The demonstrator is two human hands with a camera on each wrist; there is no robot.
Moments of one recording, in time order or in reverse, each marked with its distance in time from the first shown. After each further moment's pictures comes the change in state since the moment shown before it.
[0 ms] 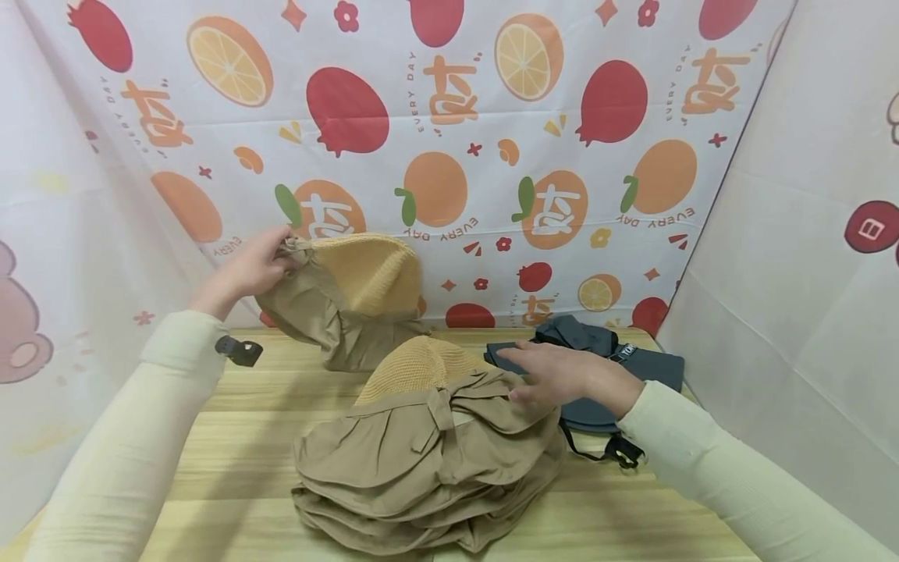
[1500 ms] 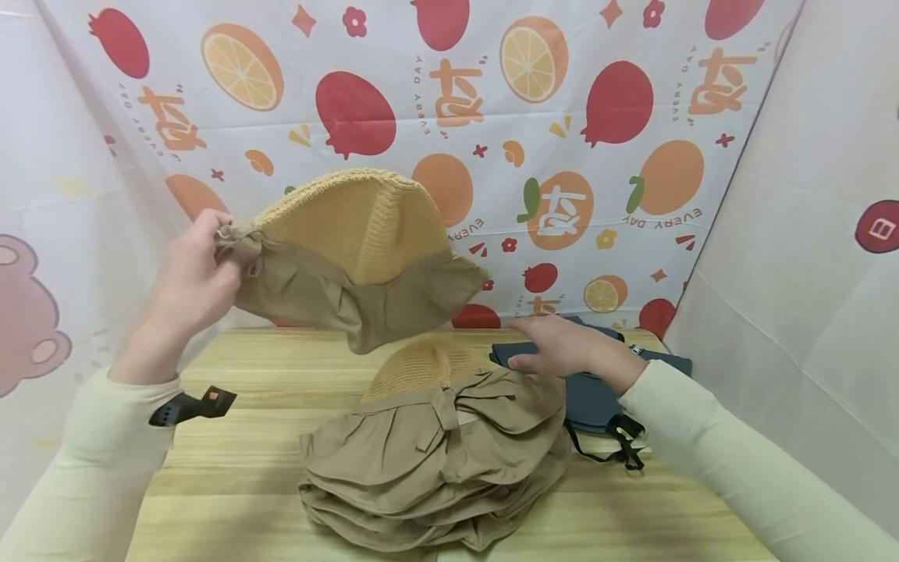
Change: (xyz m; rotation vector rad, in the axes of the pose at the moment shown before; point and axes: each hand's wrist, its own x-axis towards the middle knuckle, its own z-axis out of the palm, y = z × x) left_hand -0.089 0.097 -0.034 -0.085 0.445 -0.116; right_hand 0.008 0.005 -0.023 -0.094 0.175 -0.072
